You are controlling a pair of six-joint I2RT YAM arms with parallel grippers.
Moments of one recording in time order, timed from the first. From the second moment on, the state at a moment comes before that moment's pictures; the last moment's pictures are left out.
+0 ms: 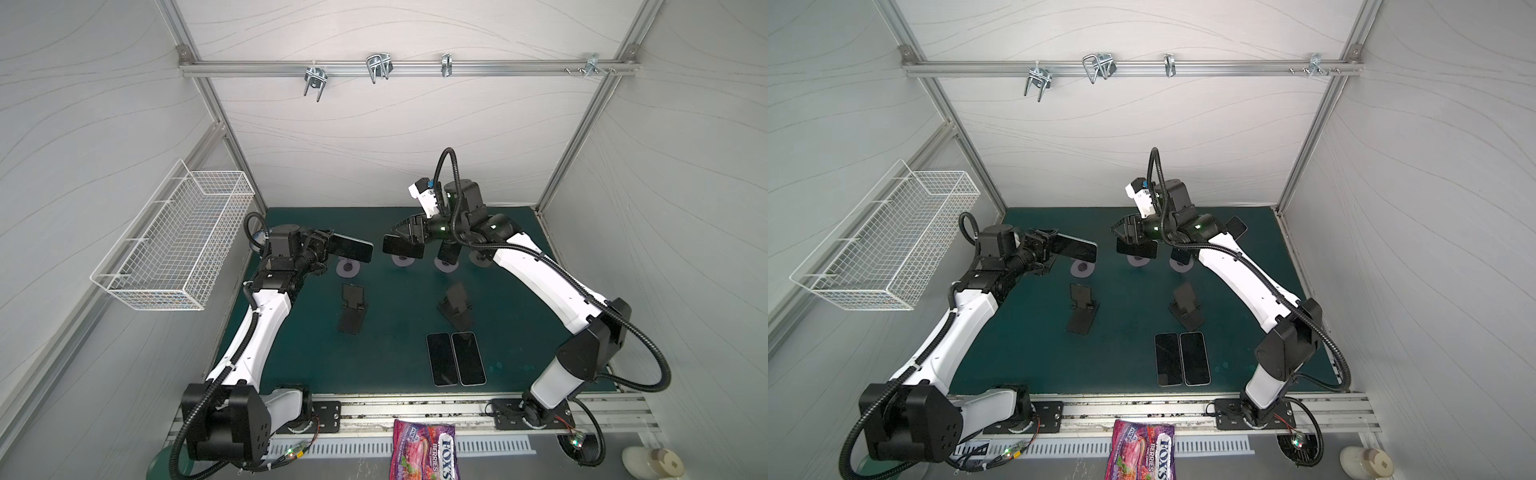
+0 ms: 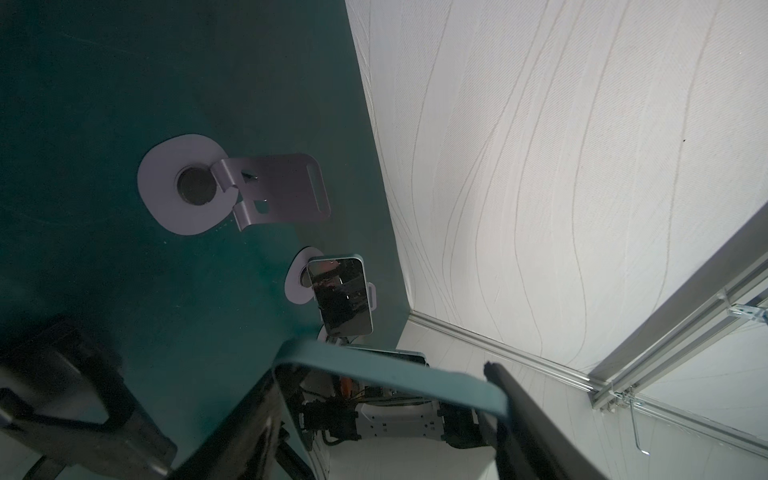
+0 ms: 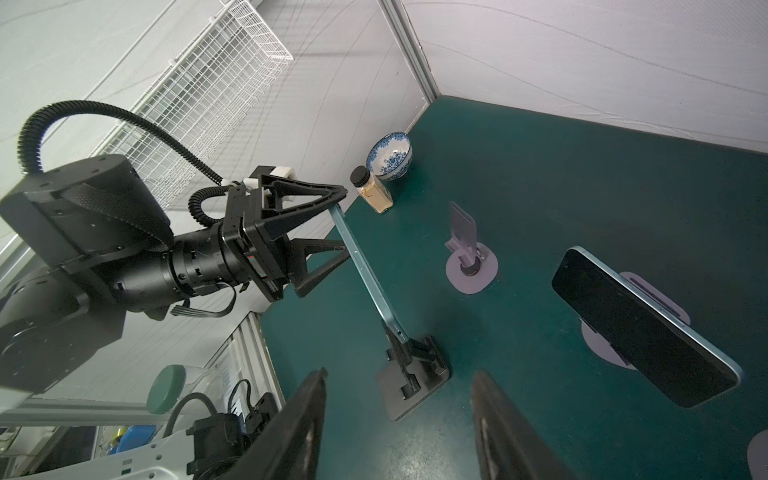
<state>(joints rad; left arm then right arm) -0.02 1.18 0.98 -0.31 0.31 -1.39 0.68 1.65 1.72 -0.54 -0.49 0.32</state>
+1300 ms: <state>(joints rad) -0.11 0.97 1.12 -0.68 0.26 -1.24 0.79 1.52 1.74 -0.61 -0.46 0.40</state>
